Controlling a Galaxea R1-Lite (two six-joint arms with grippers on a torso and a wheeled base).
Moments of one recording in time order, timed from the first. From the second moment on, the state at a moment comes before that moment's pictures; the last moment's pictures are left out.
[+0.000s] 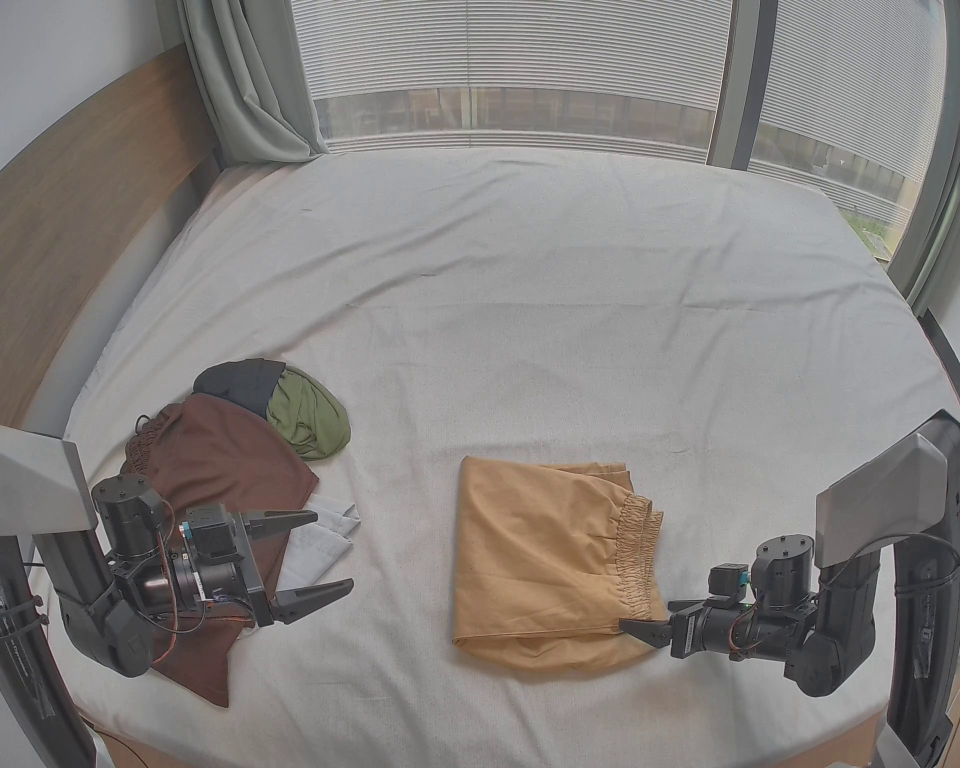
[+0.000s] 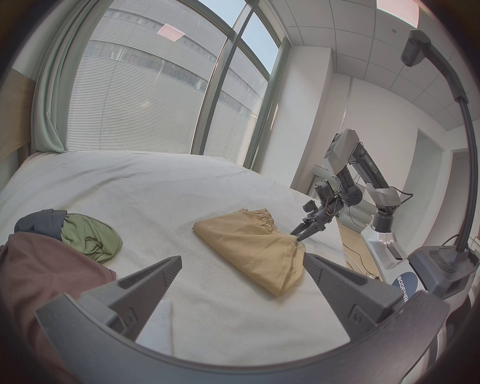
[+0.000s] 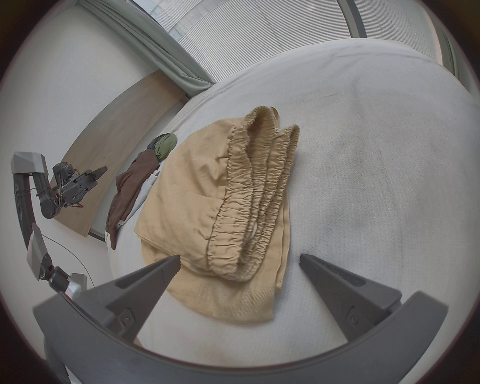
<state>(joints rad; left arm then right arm) -0.06 2.10 -0.26 -1.55 -0.94 0.22 0.32 2.38 -0.22 -1.55 0.32 0.26</state>
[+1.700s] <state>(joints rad) -0.07 2.10 -0.26 -1.55 -0.94 0.23 0.43 2.48 -0.38 -1.55 0.32 0.61</state>
